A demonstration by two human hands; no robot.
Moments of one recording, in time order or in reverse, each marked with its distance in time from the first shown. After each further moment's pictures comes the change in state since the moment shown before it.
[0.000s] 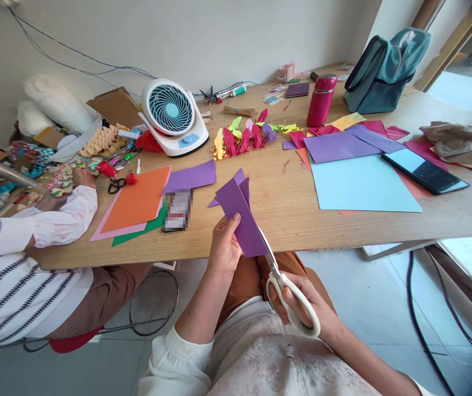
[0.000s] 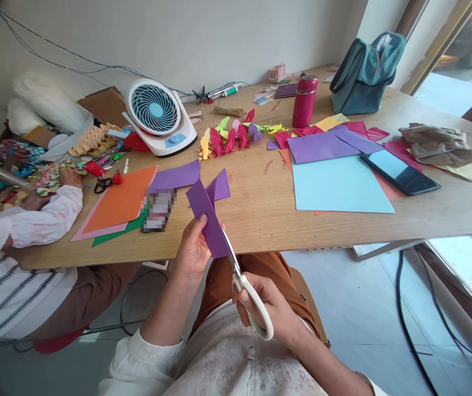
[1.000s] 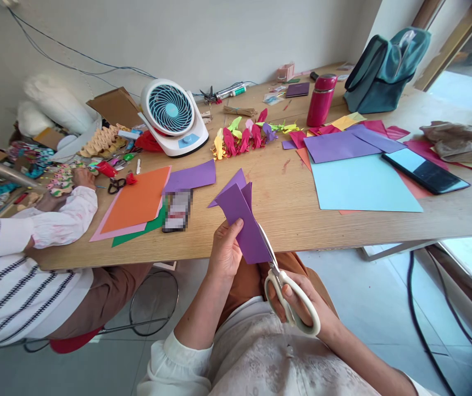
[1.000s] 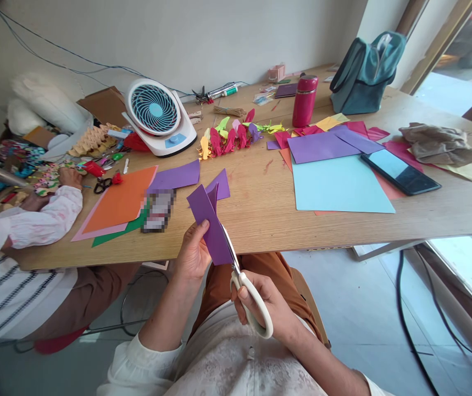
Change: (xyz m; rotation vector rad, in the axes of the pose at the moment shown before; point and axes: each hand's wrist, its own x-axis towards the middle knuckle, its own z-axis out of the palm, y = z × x) left_hand -0.006 -0.003 -0.005 0.079 -0.057 0.052; right_hand 0.005 -0.010 0.006 0.056 0.005 0.043
